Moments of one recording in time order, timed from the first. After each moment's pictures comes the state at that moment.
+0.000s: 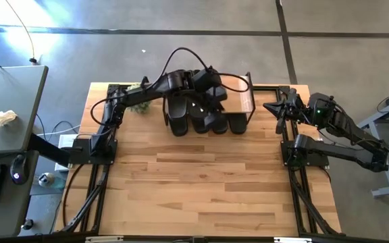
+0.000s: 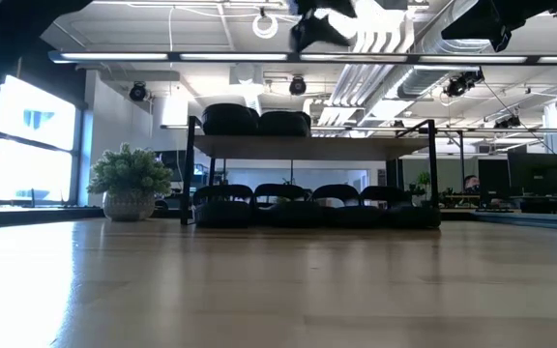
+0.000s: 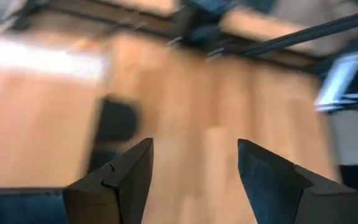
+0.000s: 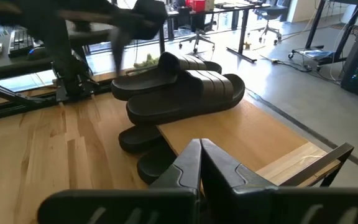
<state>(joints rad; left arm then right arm) 0.33 2.11 2.36 -1.05 0.24 -0.06 -0.43 0.44 0.74 -0.54 0.01 0.03</state>
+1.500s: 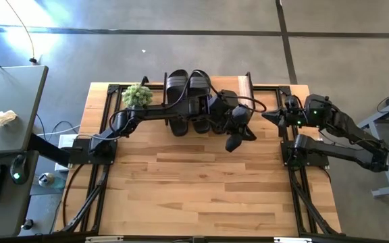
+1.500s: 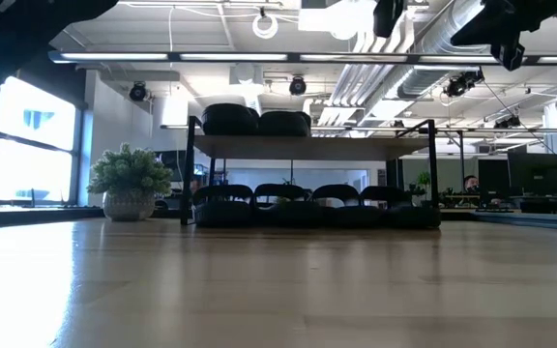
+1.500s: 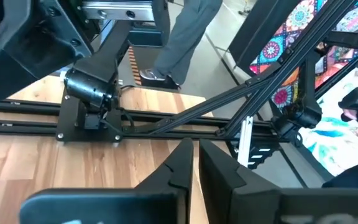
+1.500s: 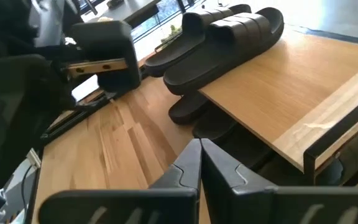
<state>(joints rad) 0.18 2.27 2.35 -0.47 0.44 -0.21 -0.43 0.44 0.74 -0.66 -0.13 0.39</state>
